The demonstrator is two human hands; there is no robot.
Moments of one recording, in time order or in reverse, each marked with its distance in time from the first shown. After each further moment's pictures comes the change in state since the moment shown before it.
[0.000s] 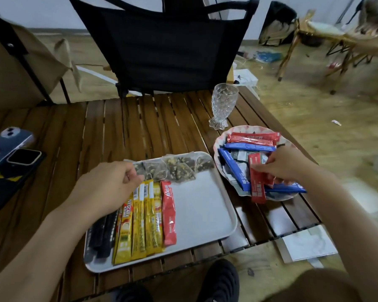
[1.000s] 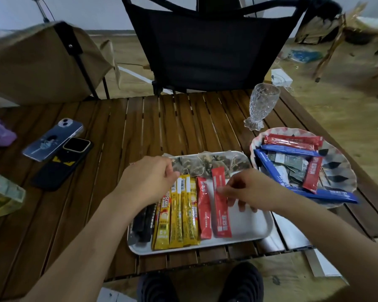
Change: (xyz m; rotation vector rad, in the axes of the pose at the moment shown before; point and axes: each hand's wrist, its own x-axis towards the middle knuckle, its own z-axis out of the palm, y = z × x) left_hand -0.006 -0.007 -0.003 -0.018 -0.002 0.011; right_hand -0.060 -0.106 0.069 0.353 -0.356 -0.455
